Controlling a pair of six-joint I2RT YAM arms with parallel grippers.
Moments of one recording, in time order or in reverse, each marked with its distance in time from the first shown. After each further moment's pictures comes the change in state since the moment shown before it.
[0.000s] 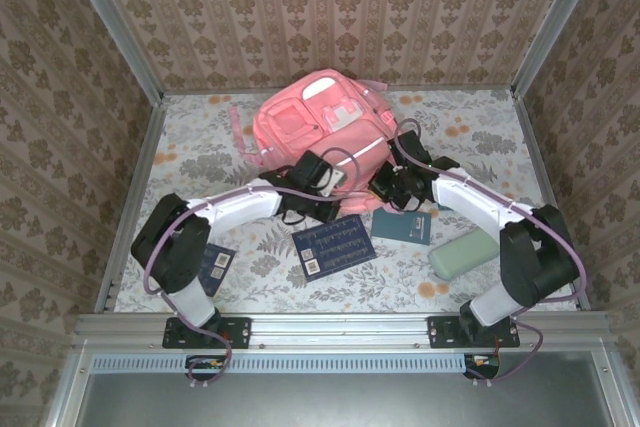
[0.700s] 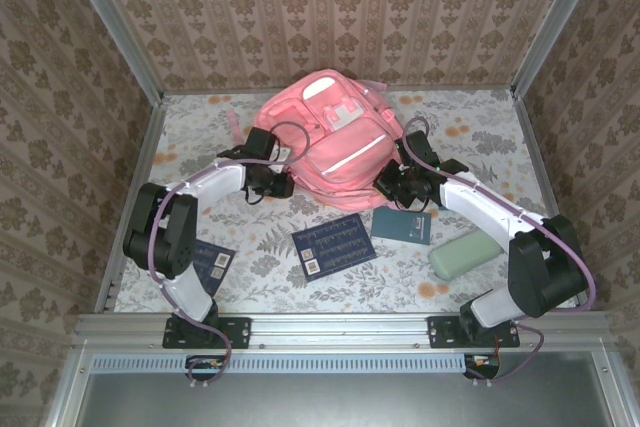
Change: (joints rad) left arm 0.343 0.048 0.031 -0.072 0.021 0.090; right arm -0.015 -0.056 -0.030 0.016 0.008 -0.016
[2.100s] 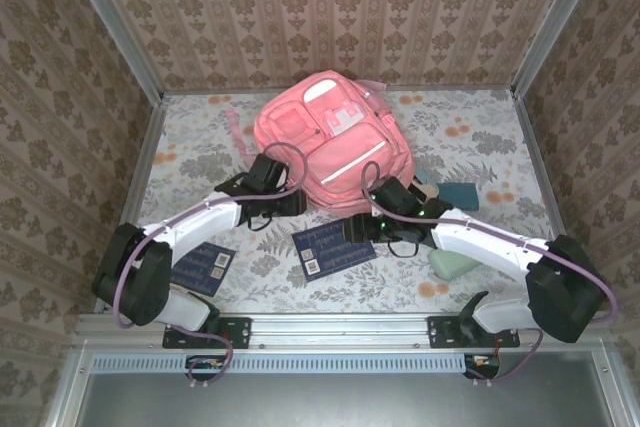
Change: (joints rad) left arm -0.176 -0.289 -0.278 0.142 -0.147 -0.362; right arm 0.316 -0.140 -0.251 0.055 0.055 -0.452
